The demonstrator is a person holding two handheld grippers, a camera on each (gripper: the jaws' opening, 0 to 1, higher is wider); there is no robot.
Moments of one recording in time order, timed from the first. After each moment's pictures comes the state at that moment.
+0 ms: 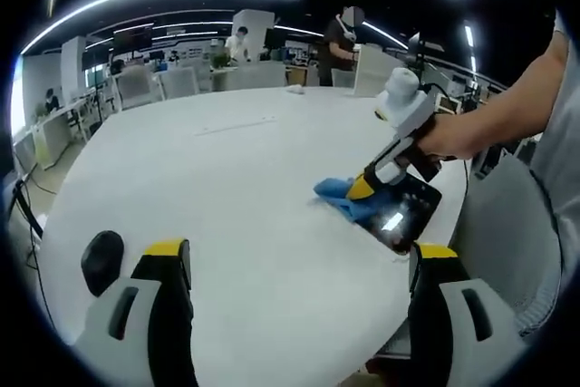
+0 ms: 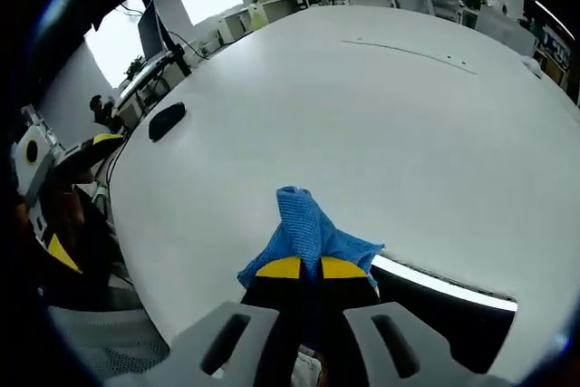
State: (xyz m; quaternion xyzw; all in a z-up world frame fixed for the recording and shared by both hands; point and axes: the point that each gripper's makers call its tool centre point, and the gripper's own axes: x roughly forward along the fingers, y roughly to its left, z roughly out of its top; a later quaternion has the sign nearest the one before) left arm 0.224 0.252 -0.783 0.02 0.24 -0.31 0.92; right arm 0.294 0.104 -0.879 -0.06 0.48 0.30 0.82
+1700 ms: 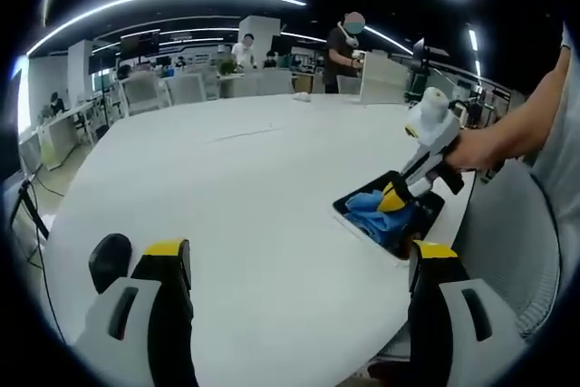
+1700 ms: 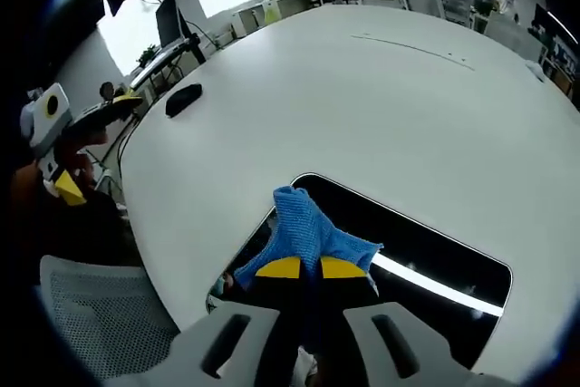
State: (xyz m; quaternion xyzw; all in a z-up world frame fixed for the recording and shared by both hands) left arm 0.219 0.252 -0.774 0.02 0.23 -0.30 0.93; right arm 0.264 0.067 -0.880 -0.07 0.48 0.32 0.81
